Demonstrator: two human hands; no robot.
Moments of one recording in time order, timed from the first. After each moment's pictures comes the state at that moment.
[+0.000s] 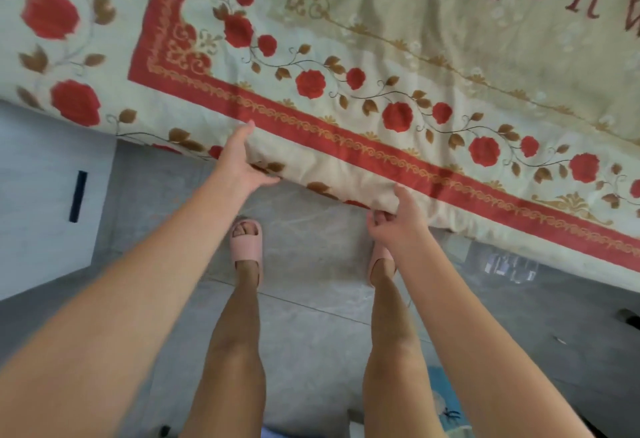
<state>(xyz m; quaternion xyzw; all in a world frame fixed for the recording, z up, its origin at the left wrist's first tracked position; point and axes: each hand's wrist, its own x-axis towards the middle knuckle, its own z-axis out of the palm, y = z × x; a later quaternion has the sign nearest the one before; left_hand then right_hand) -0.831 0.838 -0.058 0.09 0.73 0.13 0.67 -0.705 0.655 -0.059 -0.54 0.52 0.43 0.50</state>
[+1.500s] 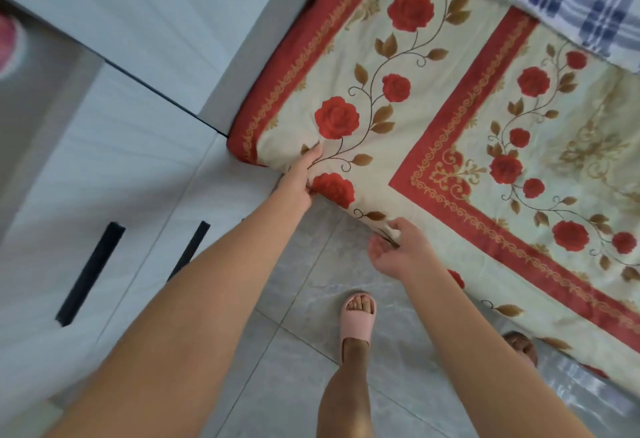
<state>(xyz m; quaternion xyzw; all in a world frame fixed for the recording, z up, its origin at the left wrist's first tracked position) -1.037 1.118 -0.044 0.15 0.69 0.17 0.69 -0.936 0.984 -0.045 -0.53 0.45 0.58 0.41</state>
